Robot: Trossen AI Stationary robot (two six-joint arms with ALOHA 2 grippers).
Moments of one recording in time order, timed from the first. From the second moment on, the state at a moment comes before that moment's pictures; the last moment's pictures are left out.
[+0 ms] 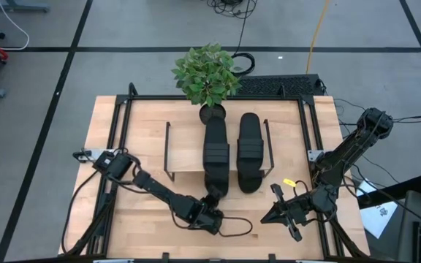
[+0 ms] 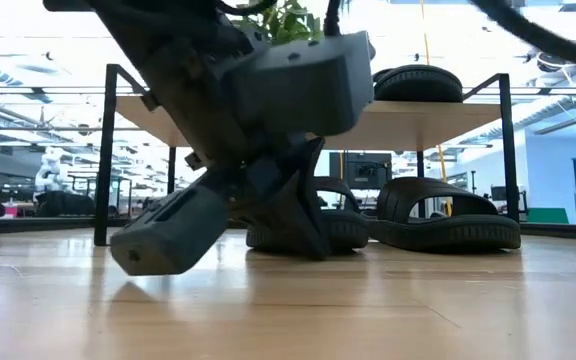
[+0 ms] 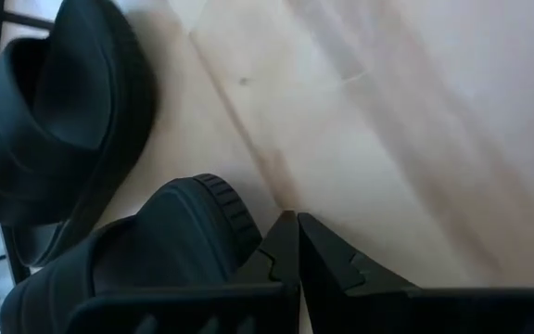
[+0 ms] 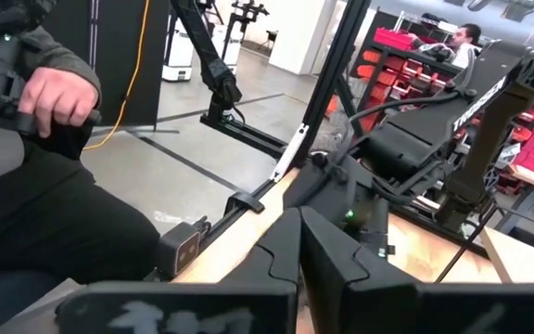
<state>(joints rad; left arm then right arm) -0.49 2.23 1.51 -0.45 -0.61 0.34 0.87 1.20 0.53 0.57 0.47 -0.23</state>
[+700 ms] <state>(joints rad) -0.45 2.22 1.51 -0.47 -0.59 0.40 0.87 1.20 0.53 0.56 0.47 -0.22</state>
